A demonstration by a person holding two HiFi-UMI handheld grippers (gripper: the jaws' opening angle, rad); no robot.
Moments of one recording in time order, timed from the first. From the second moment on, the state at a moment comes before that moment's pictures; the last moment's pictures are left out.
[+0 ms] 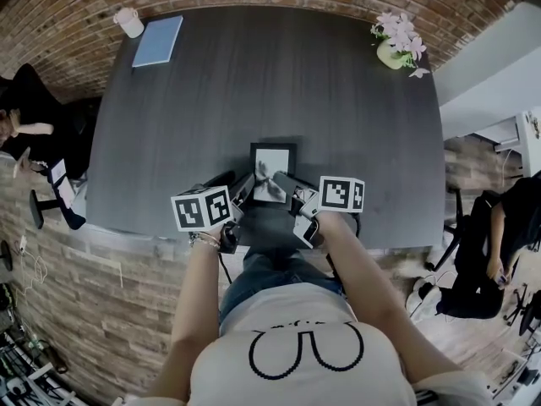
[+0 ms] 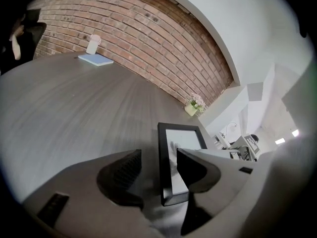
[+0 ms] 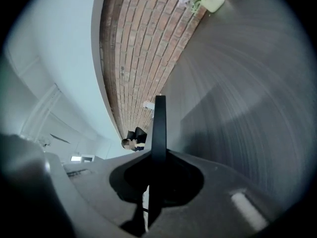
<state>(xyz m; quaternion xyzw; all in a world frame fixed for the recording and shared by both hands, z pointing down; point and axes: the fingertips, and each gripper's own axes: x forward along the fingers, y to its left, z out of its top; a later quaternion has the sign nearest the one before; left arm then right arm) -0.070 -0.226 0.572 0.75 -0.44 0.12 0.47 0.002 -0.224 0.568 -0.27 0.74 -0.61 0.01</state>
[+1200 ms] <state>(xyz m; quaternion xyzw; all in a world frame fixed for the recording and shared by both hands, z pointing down) -0.066 -0.273 0.420 0.84 -0.51 0.07 0.19 0.061 -0.258 0.408 -0.39 0.87 -0.31 0.05</state>
